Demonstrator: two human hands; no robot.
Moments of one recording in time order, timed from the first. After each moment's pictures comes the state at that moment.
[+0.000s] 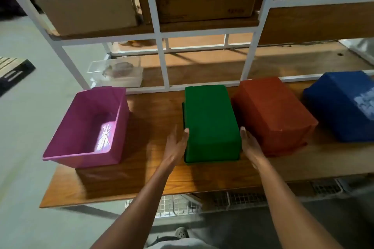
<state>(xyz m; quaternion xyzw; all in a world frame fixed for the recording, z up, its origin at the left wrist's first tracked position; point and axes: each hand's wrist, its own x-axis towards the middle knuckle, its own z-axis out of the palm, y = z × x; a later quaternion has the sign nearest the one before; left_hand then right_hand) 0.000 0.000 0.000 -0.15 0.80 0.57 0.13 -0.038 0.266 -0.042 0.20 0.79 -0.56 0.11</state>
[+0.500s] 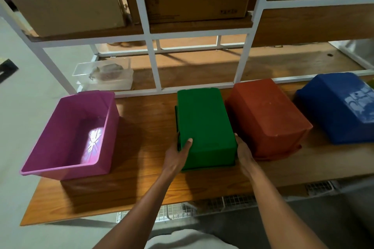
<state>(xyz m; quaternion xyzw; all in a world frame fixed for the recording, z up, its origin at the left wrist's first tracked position) -0.017 0.016 -0.031 -0.10 0.78 0.61 0.12 -0.039 0.254 -0.044 0.22 0.69 -0.67 0.15</state>
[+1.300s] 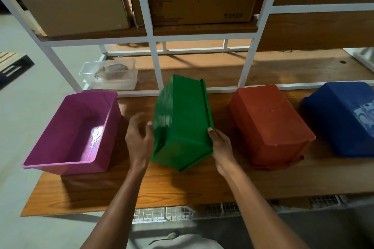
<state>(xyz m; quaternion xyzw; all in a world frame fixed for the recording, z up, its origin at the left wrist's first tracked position) -0.032 -0.036 0.027 -0.18 0.82 0.49 -0.25 -0.050 0.194 0.006 0.17 0.62 -0.76 0.11</state>
